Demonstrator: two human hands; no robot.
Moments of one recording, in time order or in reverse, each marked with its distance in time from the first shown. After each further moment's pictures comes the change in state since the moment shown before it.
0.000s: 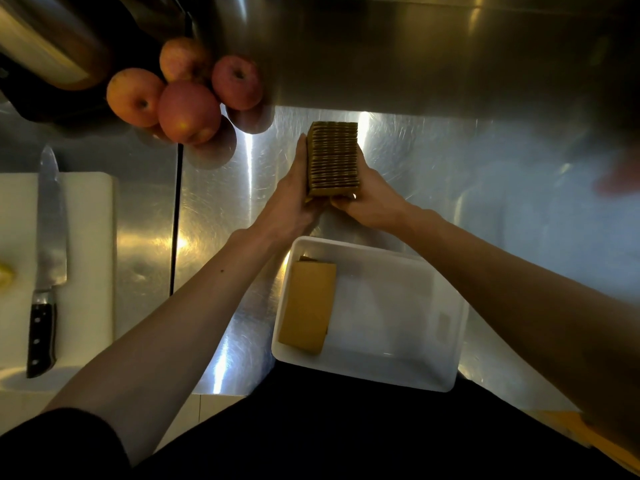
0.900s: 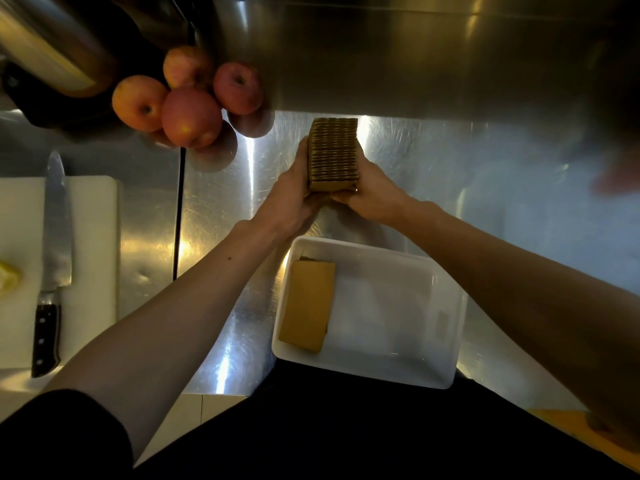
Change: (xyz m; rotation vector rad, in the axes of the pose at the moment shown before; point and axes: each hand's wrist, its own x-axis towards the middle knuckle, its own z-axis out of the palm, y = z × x) left_hand 0.007 0.009 -0.006 0.068 0.012 -0.001; right_hand 0.009 0.006 -0.005 -0.028 0.027 -0.040
